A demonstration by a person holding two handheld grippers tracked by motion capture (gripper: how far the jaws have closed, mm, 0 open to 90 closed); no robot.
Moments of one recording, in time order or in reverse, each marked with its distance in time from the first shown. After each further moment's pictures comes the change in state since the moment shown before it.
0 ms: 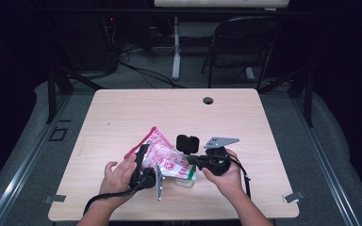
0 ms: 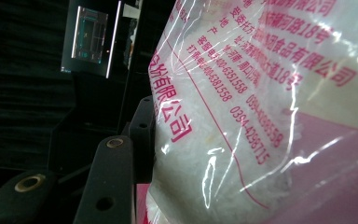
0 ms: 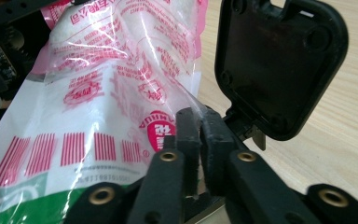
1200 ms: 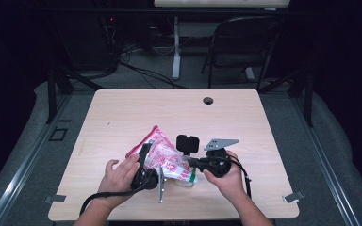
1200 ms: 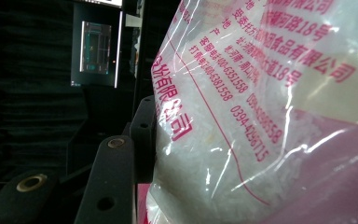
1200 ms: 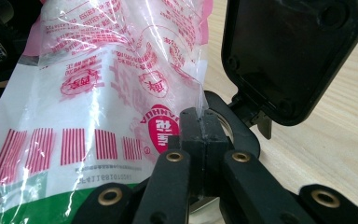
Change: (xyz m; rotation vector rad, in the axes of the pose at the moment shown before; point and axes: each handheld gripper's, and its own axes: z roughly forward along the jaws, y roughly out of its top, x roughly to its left) left arm 0.006 0.008 -0.005 -0.008 0.010 0.100; right arm 0.000 -0.004 -0.001 0.031 0.018 -0.008
